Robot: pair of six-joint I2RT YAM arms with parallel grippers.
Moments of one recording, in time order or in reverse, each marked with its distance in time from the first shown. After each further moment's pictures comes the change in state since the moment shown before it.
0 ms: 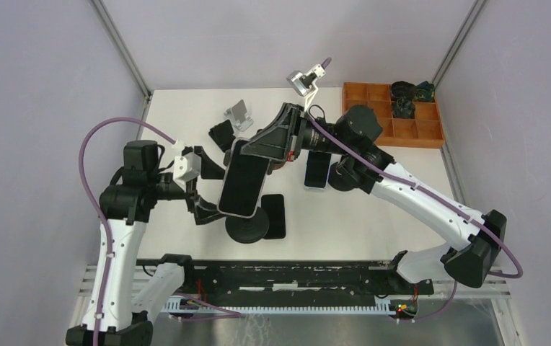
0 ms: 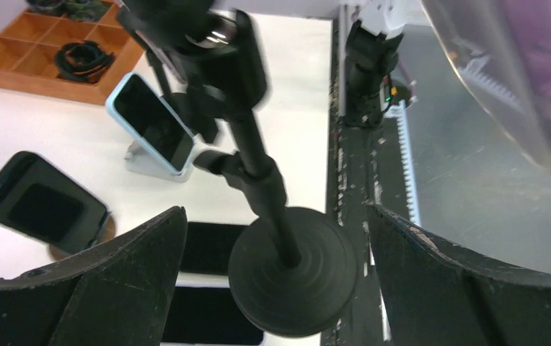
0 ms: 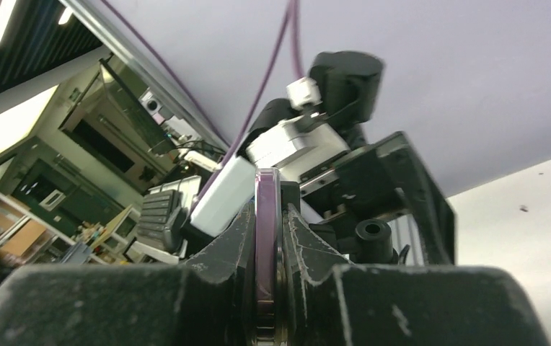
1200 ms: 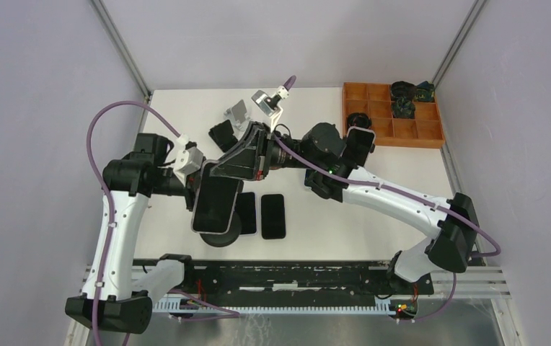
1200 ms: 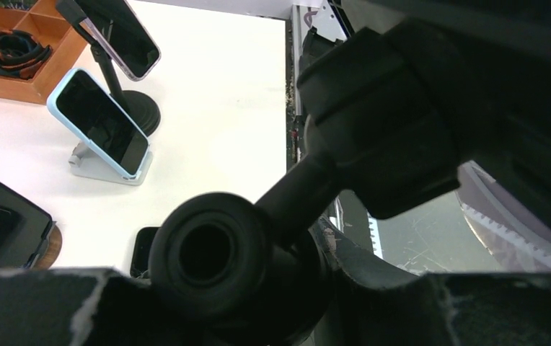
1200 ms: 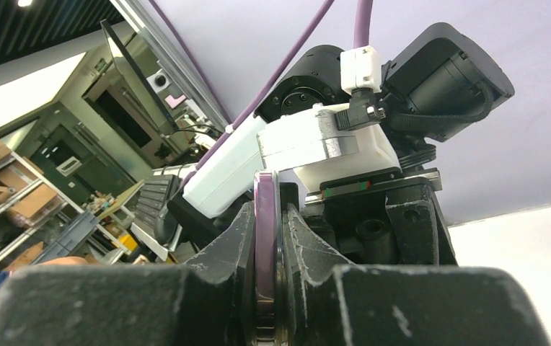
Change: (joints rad) left arm 0.001 0.198 0.135 -0.420 0.105 0.352; right arm 0.182 0.160 0.003 0.214 0.047 -0.043
